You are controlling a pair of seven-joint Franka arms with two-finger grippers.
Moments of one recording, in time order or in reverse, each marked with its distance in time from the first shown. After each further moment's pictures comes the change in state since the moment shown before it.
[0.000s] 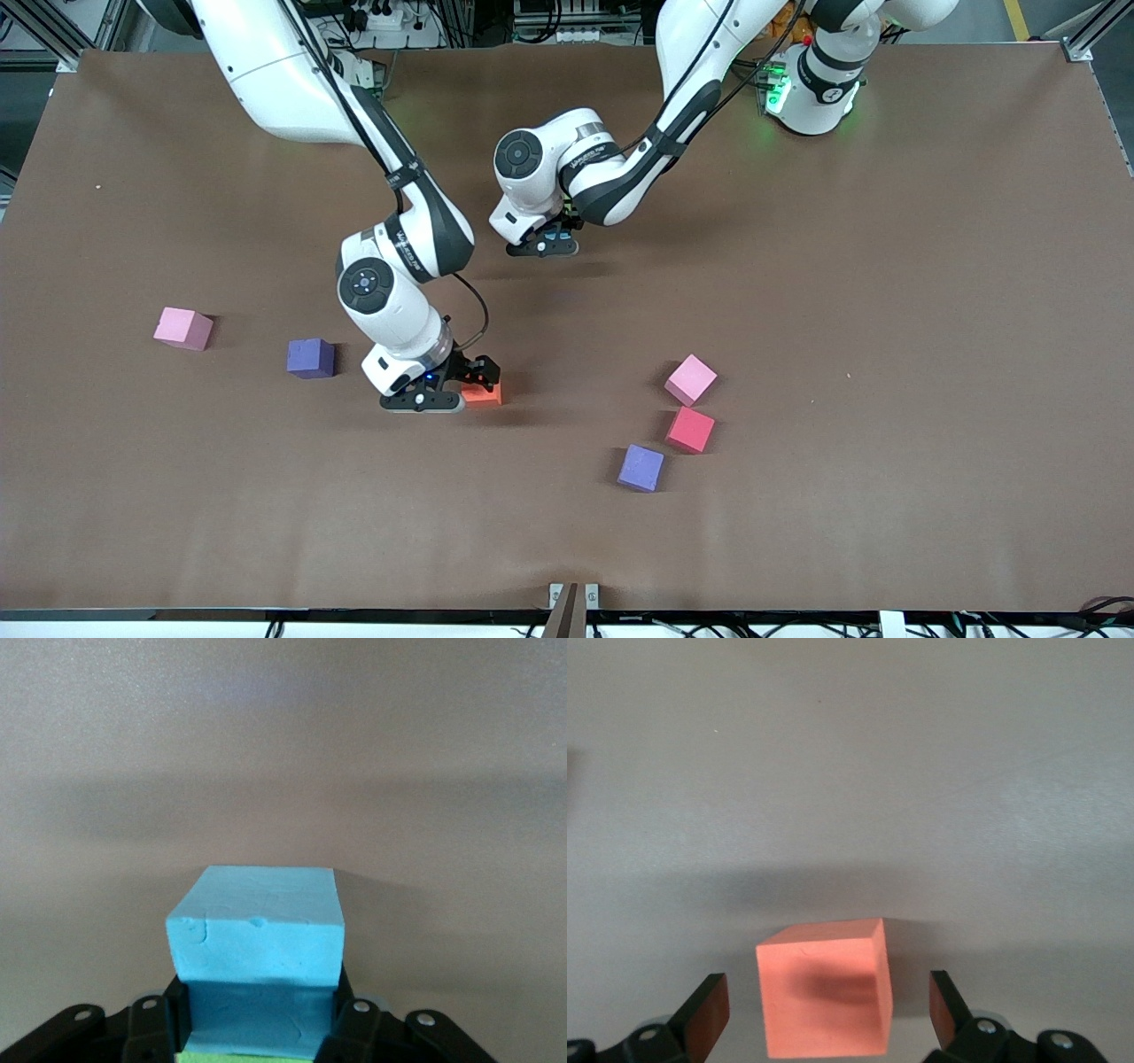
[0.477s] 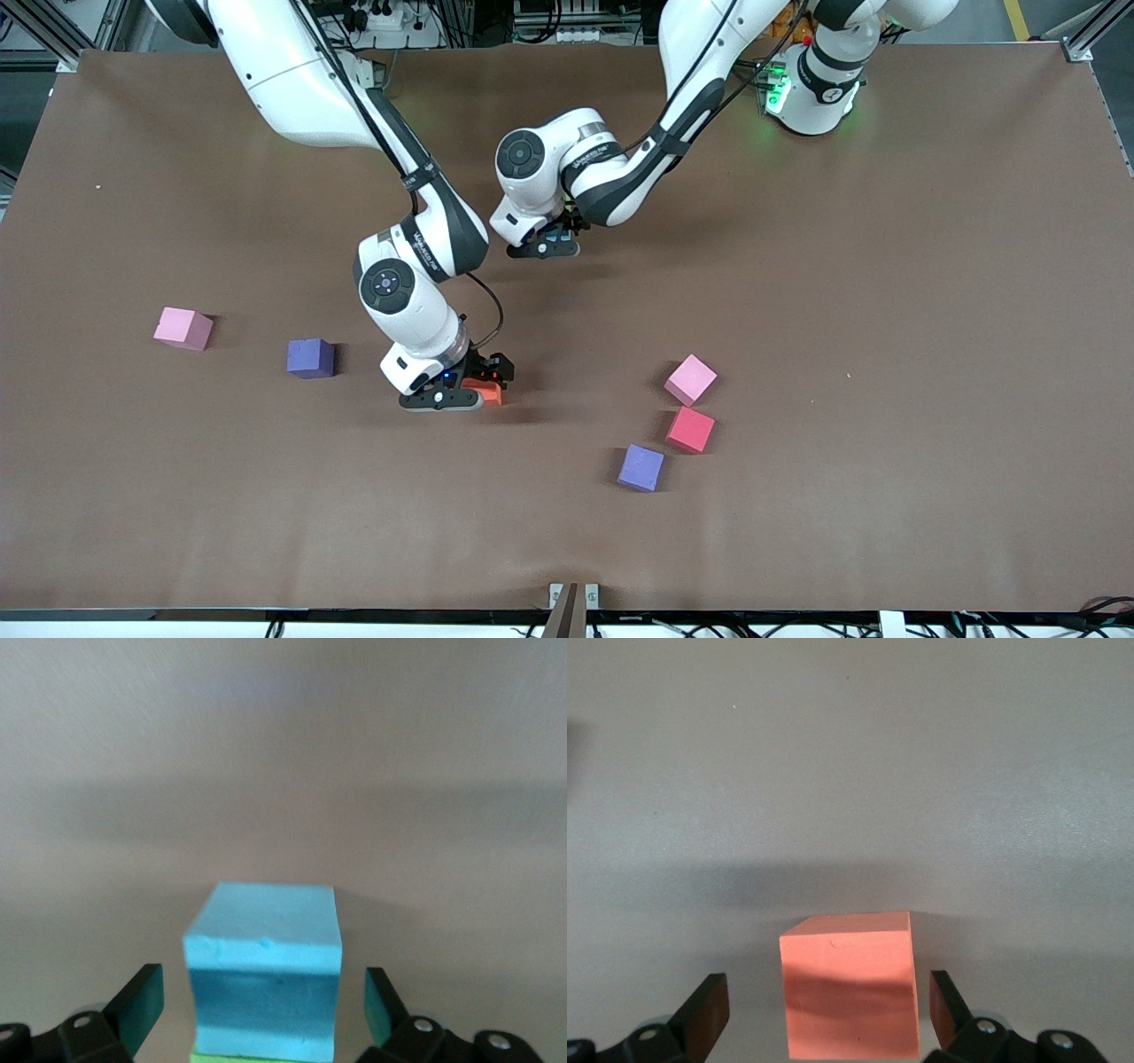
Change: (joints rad) left arm 0.027 -0.031 0.010 0.005 0.001 -0.003 0.002; right arm 0.023 0.029 0.000 0.015 -0.015 0.008 -0.001
